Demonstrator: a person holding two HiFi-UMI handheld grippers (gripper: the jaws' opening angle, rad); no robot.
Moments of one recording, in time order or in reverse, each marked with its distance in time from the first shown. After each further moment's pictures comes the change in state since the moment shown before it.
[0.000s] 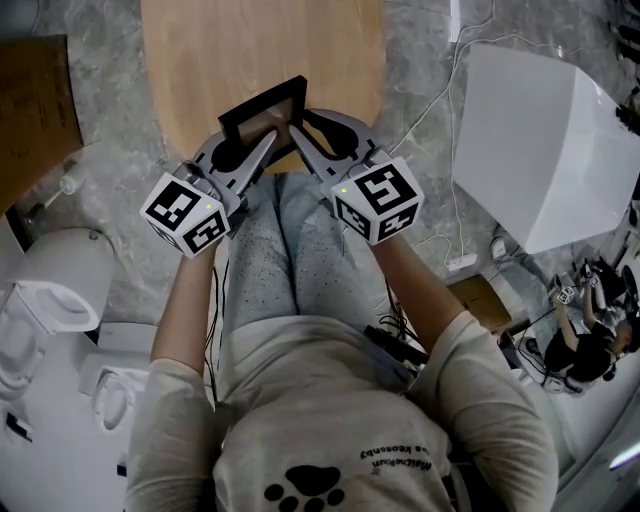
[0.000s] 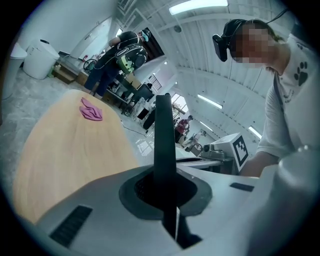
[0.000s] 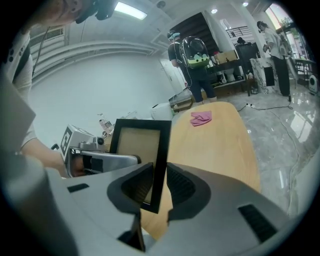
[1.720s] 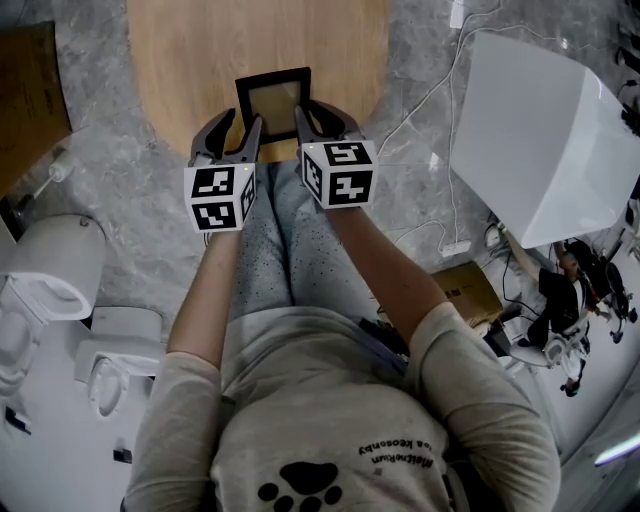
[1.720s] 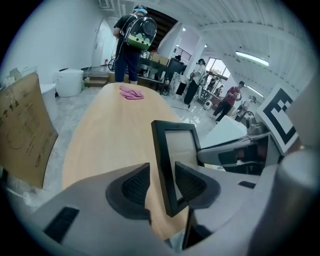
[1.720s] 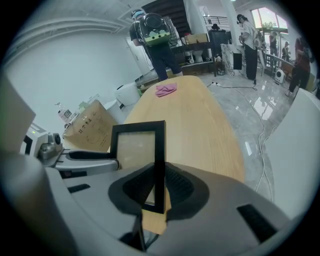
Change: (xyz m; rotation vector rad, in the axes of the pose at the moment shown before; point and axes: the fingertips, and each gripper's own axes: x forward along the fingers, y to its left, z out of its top) left arm -0.001 0.086 -0.091 0.043 0.294 0.595; right arm 0.030 -0.063 -0.095 0.210 0.232 -0.339
